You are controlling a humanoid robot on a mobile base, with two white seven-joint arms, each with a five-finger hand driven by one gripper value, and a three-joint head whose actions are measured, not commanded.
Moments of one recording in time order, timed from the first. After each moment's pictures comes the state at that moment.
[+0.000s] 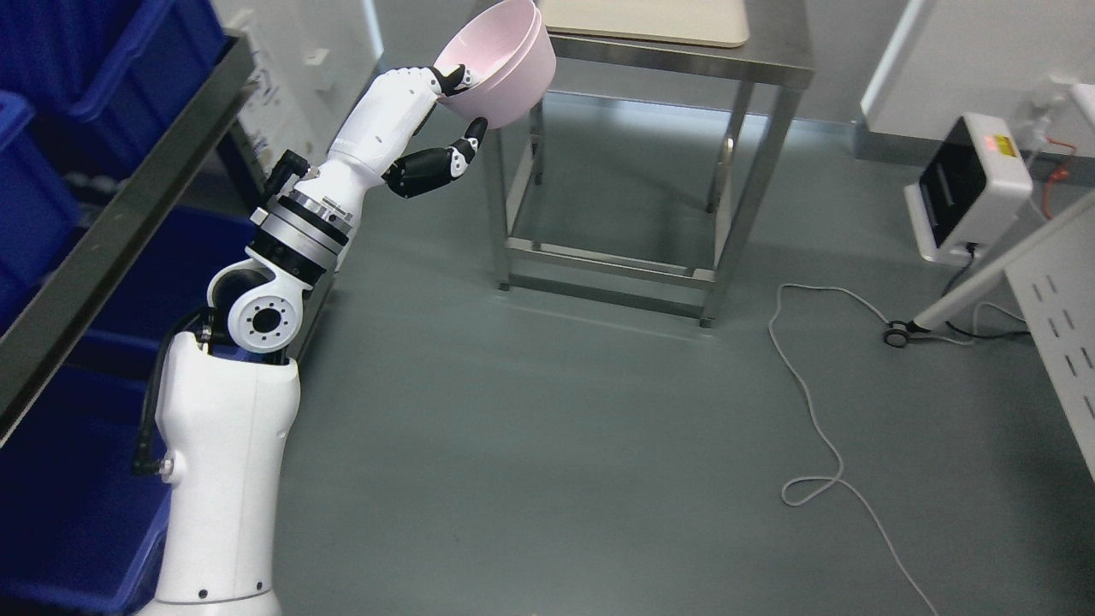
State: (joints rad) left arm -0.74 0.01 0.07 -1.39 -0.71 -0.49 -0.33; right arm 0.05 0.00 0.00 -0.05 0.00 -0.19 0.01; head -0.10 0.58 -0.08
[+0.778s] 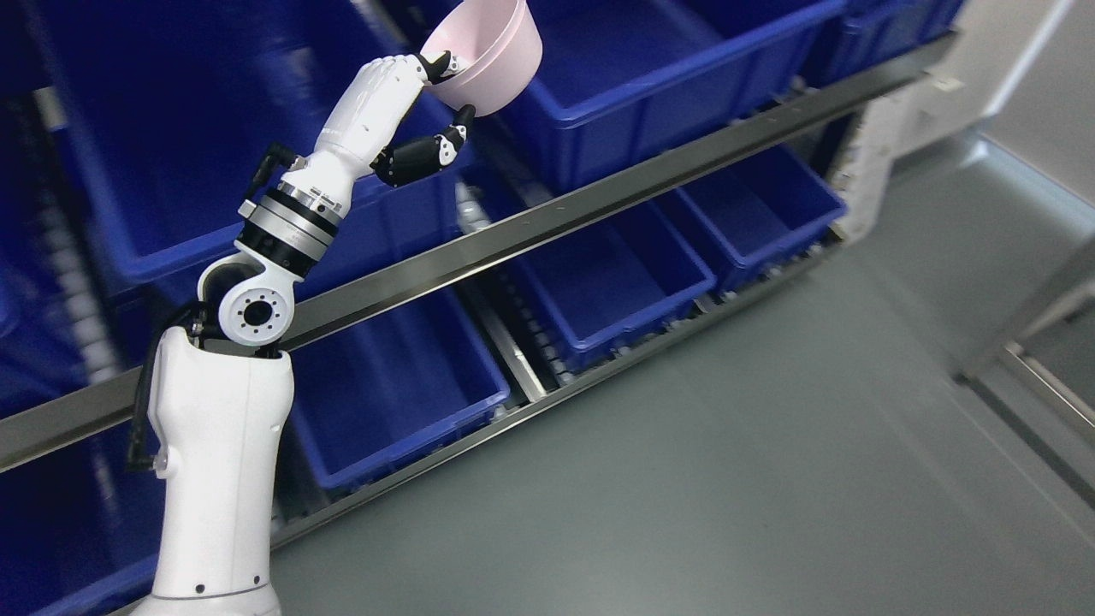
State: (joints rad) left arm -0.75 0.00 0.08 -1.39 -0.71 -0.48 -0.33; right arm 0.05 0.00 0.00 -0.05 0.00 -0.19 0.00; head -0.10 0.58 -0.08
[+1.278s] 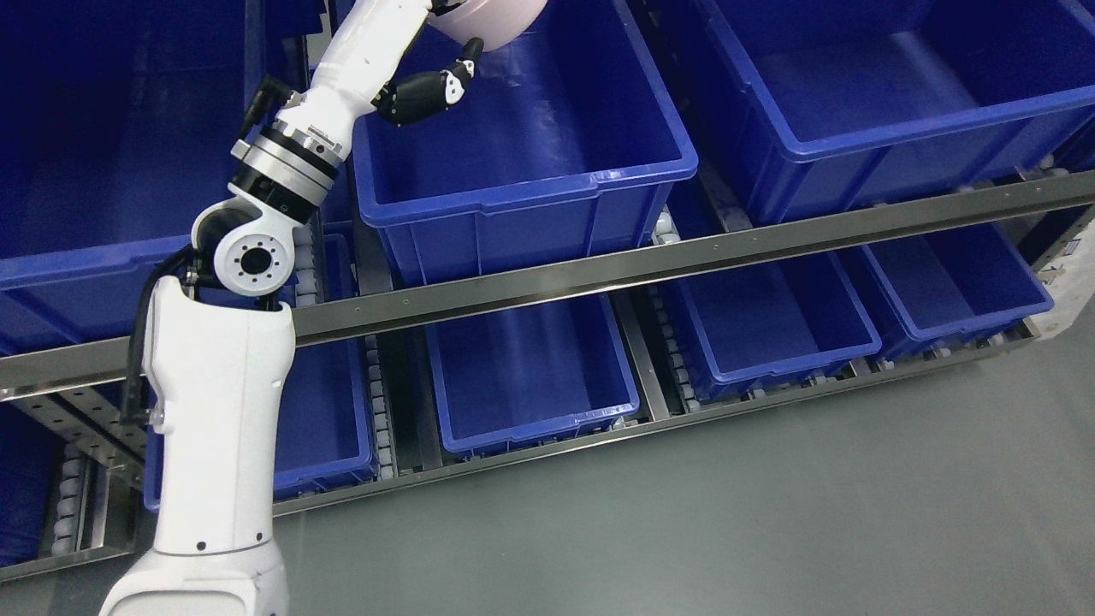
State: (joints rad) left arm -0.88 0.00 0.05 -1.39 -0.72 -0.44 -0.33; right arm 0.05 0.00 0.00 -0.05 0.00 -0.19 0.00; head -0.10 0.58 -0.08
